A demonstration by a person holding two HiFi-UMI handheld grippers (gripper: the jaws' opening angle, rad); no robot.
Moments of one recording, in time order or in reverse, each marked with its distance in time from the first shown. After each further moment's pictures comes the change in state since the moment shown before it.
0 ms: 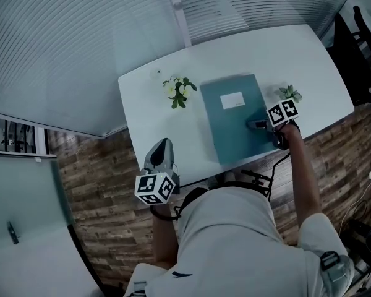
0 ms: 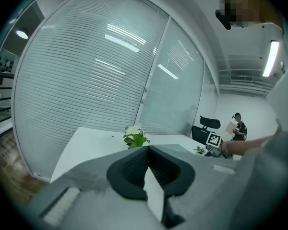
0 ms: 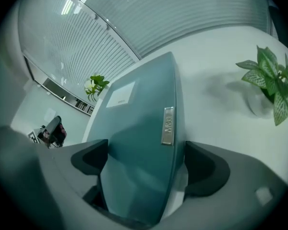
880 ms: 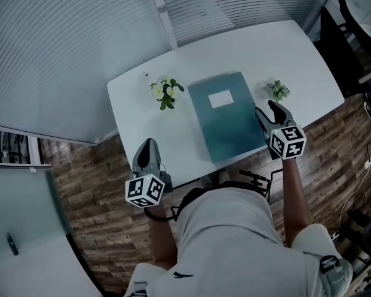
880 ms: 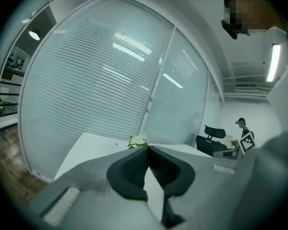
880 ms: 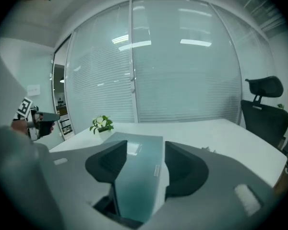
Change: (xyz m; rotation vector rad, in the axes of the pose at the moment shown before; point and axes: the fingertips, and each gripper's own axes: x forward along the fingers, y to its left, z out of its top) left arm -0.009 0.012 0.020 -0.051 -0.114 0.052; right arm -0.141 0.055 0.037 -0.382 -0.781 -0.352
